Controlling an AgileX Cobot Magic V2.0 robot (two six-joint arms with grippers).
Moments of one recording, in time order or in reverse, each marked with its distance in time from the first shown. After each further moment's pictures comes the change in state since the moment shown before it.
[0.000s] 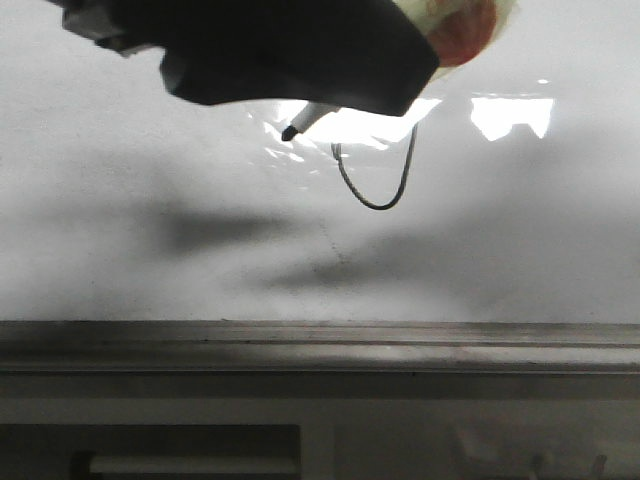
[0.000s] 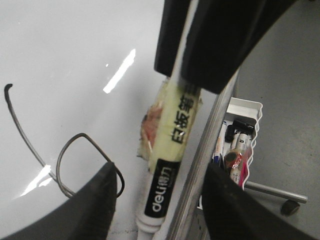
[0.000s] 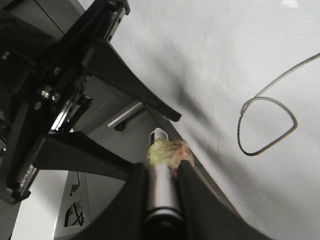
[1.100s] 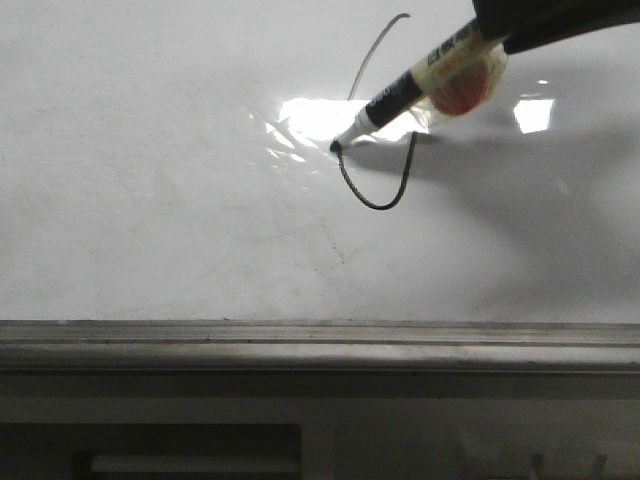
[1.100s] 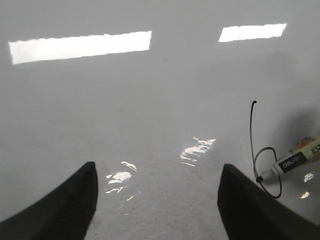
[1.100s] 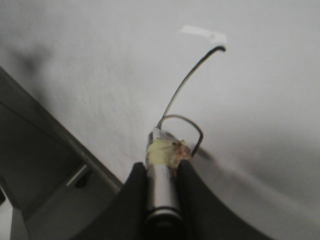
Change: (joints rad) left arm 0.511 -0.587 0.274 -0.086 0.010 -0.227; right arm 0.000 -0.020 0.182 0.062 -0.365 0.007
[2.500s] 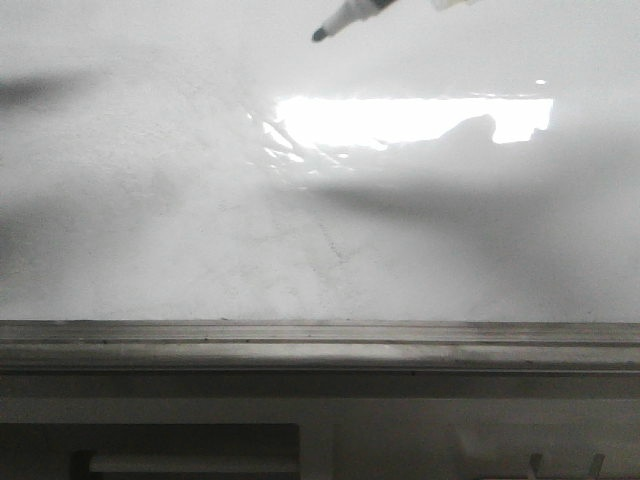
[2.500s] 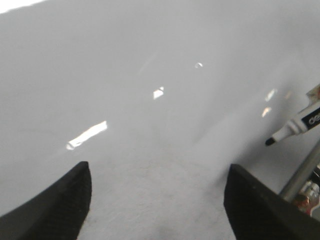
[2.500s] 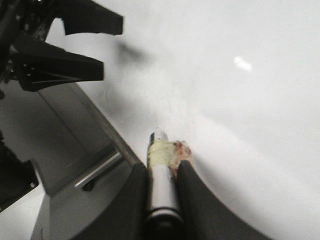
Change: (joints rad) left arm -0.083 0.289 -0.225 0.092 0.173 0.000; right arm -0.040 -0.165 -0.031 0.046 0.122 -0.091
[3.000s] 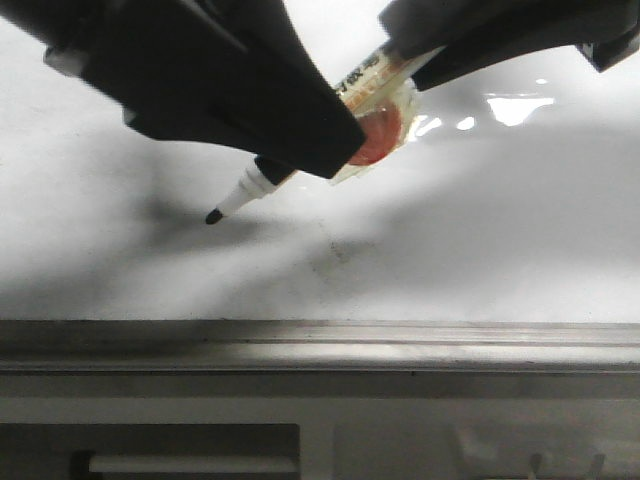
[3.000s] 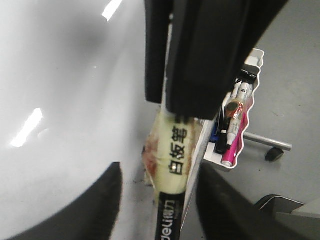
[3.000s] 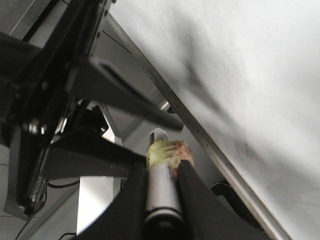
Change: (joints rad) left arm -0.334 0.344 -0.134 0.229 0.063 0.000; right arm 0.000 0.428 -0.153 0.069 0.330 0.032
